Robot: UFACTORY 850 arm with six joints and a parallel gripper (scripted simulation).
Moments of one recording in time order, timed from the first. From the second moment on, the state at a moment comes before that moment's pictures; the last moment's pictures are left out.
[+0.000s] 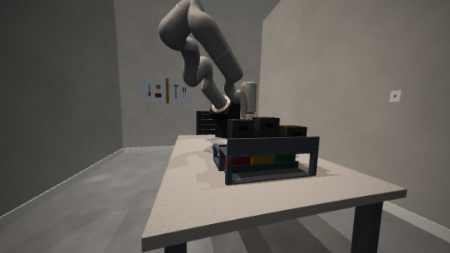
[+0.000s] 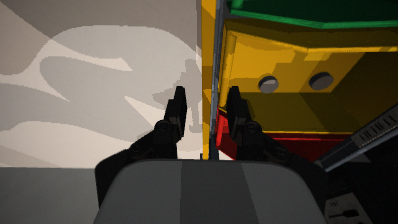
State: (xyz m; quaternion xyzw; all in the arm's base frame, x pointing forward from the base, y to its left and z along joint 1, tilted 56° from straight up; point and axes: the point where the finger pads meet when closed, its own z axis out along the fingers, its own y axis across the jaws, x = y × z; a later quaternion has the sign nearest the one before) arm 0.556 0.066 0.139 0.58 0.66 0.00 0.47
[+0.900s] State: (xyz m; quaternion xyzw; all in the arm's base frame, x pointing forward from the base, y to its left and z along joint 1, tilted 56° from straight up) arm 0.554 0.068 0.141 0.58 0.66 0.00 0.47
